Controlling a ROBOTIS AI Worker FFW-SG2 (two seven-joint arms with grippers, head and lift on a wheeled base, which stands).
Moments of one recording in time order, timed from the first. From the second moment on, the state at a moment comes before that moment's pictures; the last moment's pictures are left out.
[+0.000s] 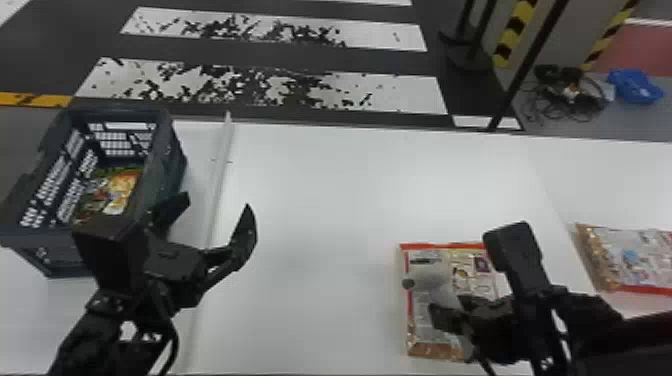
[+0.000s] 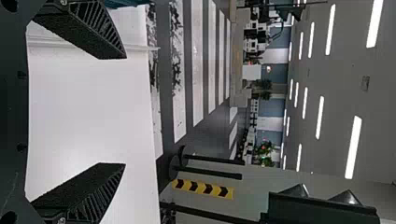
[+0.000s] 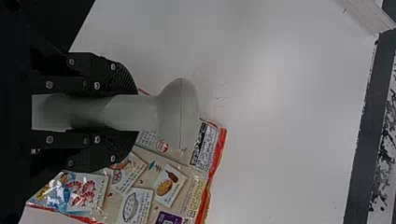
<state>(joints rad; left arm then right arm) 0.57 0.00 -0.03 -2.22 -0.03 0.29 -0.22 0.39 -0.22 0.12 -2.43 0.31 1.45 0.57</state>
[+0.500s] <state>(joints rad) 0.57 0.00 -0.03 -2.22 -0.01 0.29 -0.22 0.43 -0.21 0.04 -2.46 0.29 1.37 0.54</state>
